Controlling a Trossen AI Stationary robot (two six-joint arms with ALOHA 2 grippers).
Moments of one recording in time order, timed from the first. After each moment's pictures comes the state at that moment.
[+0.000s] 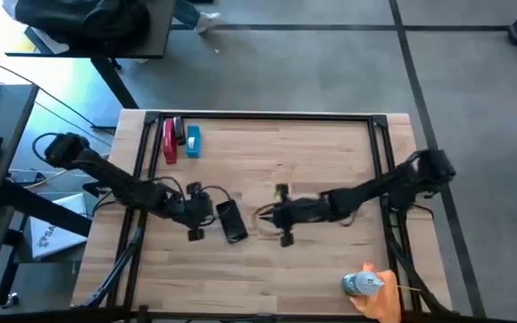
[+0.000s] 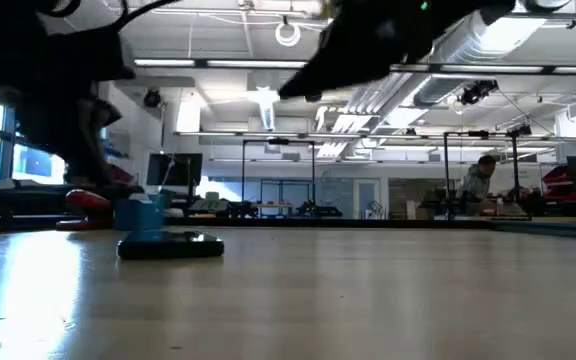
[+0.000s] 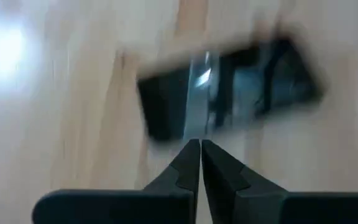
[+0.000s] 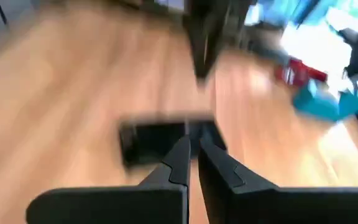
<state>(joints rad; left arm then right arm) -0.45 1.25 0.62 -0.49 -0.40 -0.49 0.28 1.75 1.06 0.04 0.30 -0.21</state>
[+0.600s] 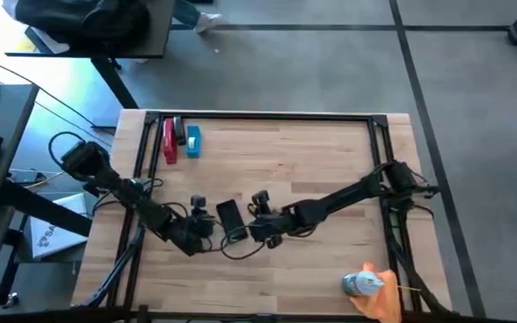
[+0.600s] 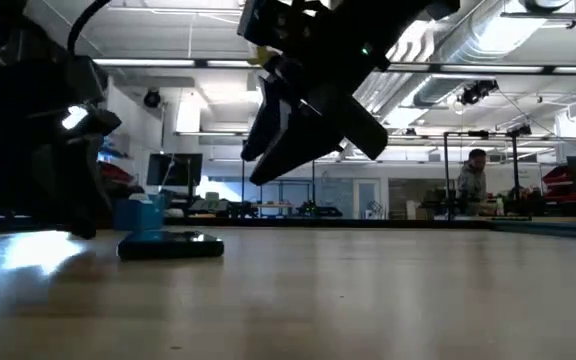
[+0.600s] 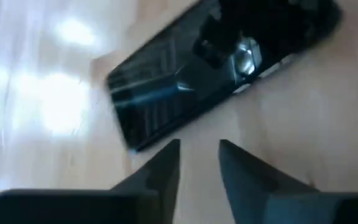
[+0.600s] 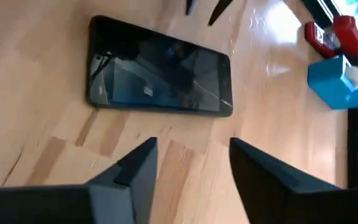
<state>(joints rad) -0.62 1.52 0.56 -0.21 -0.64 -0.20 0.30 2.01 1.38 -0.28 0.44 -0.43</state>
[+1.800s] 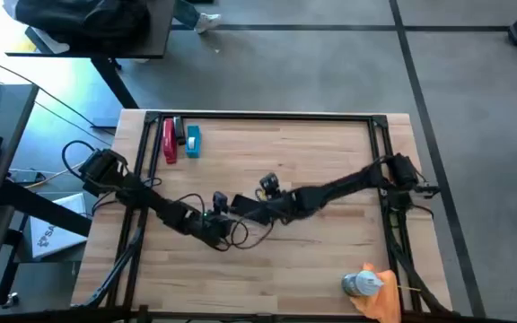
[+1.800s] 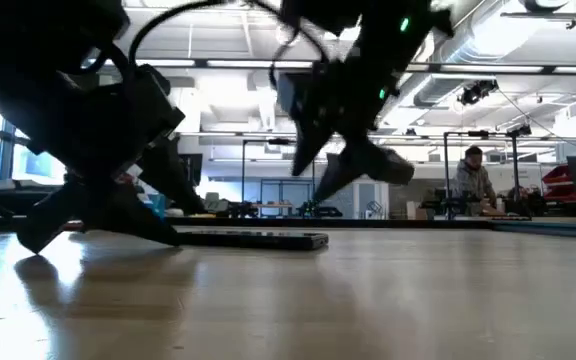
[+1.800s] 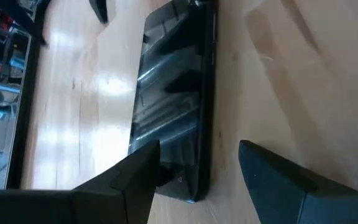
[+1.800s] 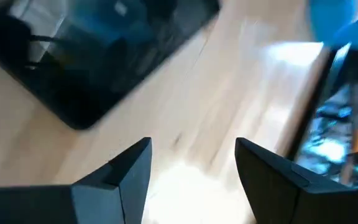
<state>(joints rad) -0.43 1.73 0.56 0.20 -0.67 0.26 0.17 1.98 1.28 -0.47 0.56 -0.61</state>
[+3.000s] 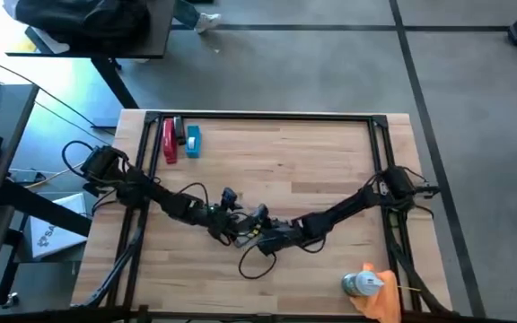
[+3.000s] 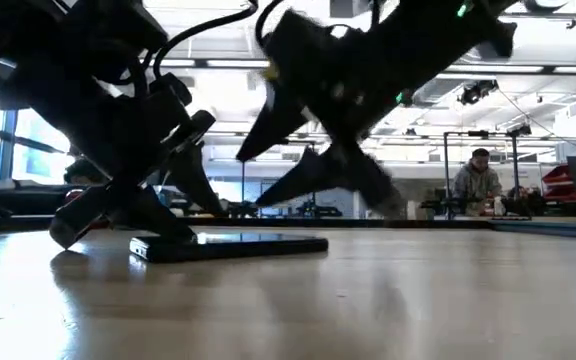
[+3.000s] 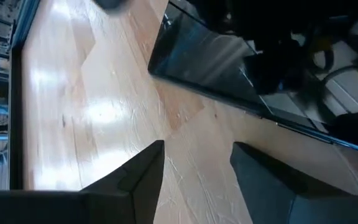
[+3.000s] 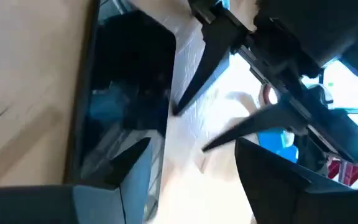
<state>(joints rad) -0.33 1.73 0.56 0.26 -0.49 0.56 0.39 2.01 1.18 0.08 0.60 -0.85</state>
